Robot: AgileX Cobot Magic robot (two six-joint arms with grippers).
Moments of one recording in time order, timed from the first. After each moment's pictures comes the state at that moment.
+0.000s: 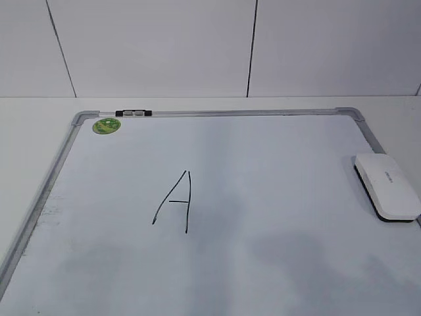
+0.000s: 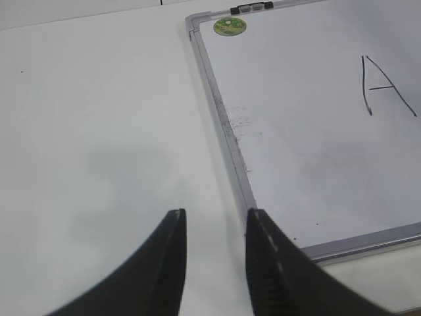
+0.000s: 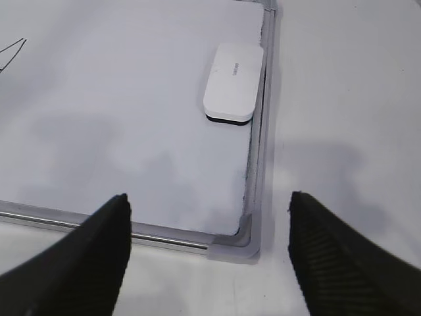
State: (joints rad) left arm -0.16 0.01 -0.50 -0.03 1.10 0.04; right arm 0.25 -0.02 -0.50 -0.13 1.15 0.02
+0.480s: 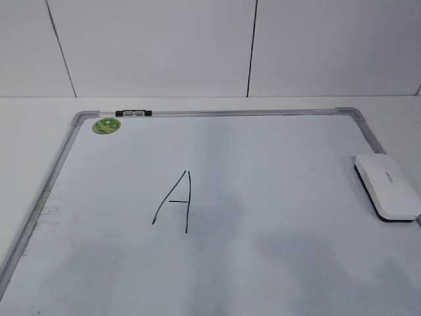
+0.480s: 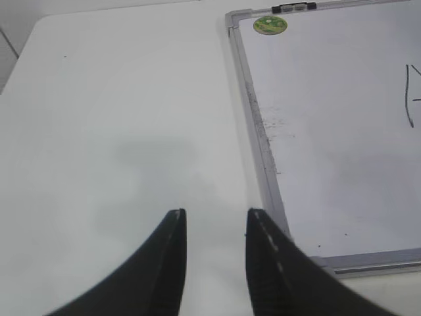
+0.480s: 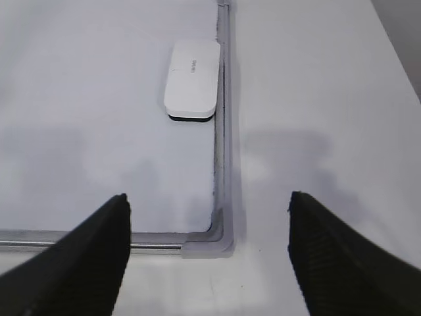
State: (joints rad) left arm -0.03 0.01 -0.50 -0.03 1.10 0.04; right arm 0.10 -0.02 -0.50 -0.13 1.15 0.02
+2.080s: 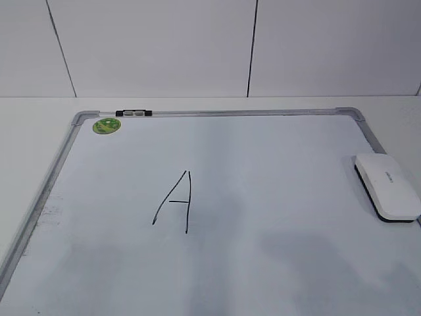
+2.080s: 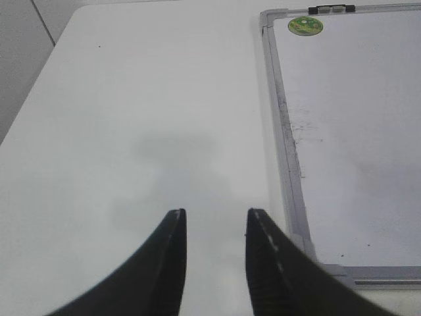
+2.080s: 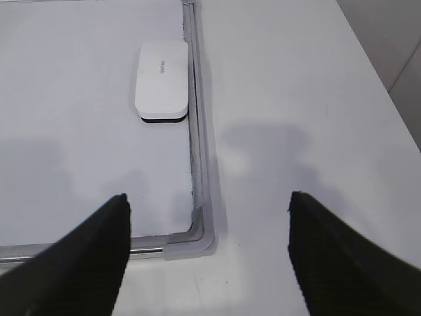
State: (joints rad) left arm 0.06 0.01 -0.50 -0.03 1.10 0.04; right arm 0.02 -0.02 -0.50 -0.13 1.15 0.02
